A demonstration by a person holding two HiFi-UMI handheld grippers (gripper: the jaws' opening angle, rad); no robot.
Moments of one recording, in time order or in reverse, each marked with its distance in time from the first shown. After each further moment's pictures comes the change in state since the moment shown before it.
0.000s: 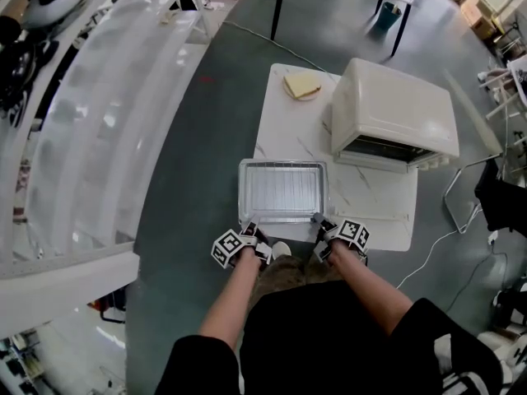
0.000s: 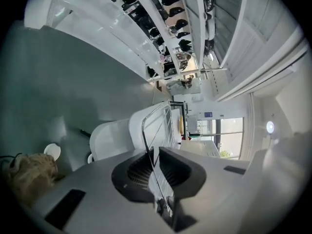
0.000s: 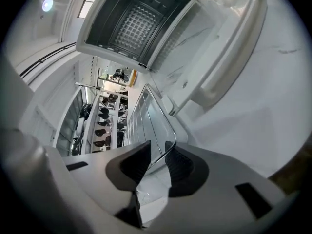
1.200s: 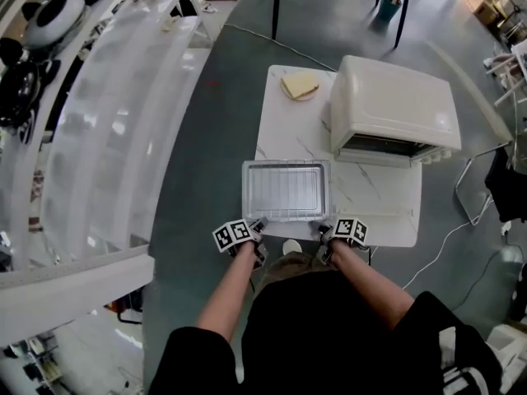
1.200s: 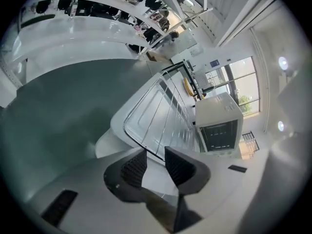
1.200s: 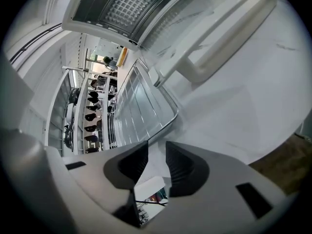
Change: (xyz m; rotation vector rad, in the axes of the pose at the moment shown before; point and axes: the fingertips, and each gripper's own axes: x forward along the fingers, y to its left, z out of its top) left arm 0.003 -0.003 -0.019 0.401 0.351 0.278; right arm -0.005 -0.019 -0.034 -0.003 0.225 -0.129
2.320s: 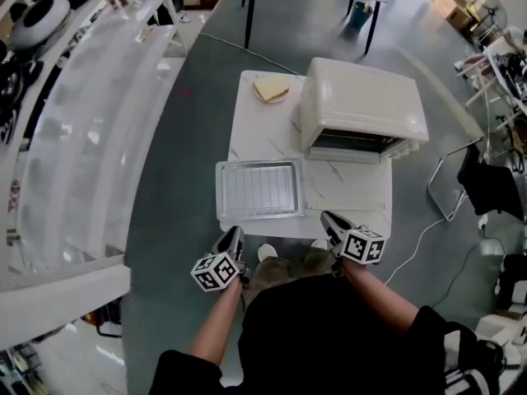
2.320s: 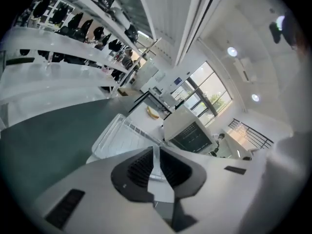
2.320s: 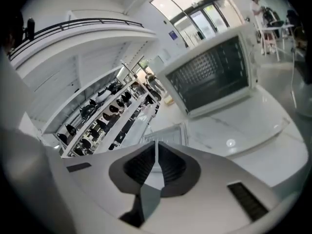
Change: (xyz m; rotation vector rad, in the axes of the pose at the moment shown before) left arm -0.113 -0.098 -0.026 0.356 -0.376 -0.148; right arm -0.181 0.104 0.027 -0.620 -0.329 0.075
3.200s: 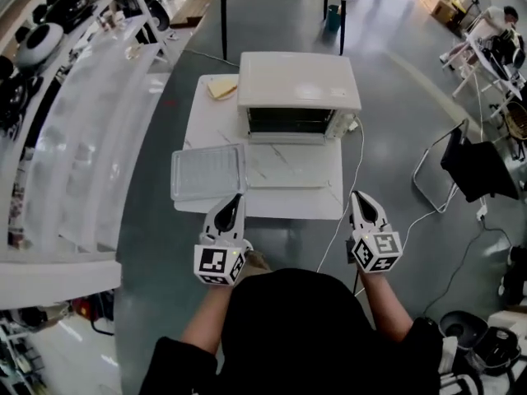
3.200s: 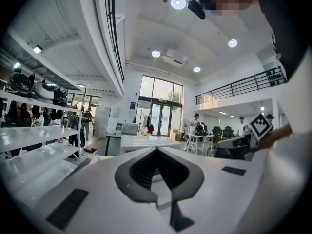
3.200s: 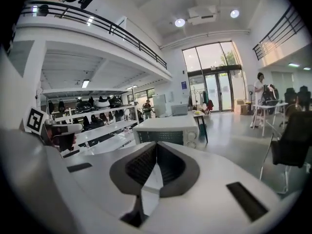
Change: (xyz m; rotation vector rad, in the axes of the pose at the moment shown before) left arm -0.030 -0.359 -0.055 0.744 -0.335 -0.172; right arm -0.322 -0.113 0.104 -0.486 -0.426 -0.225
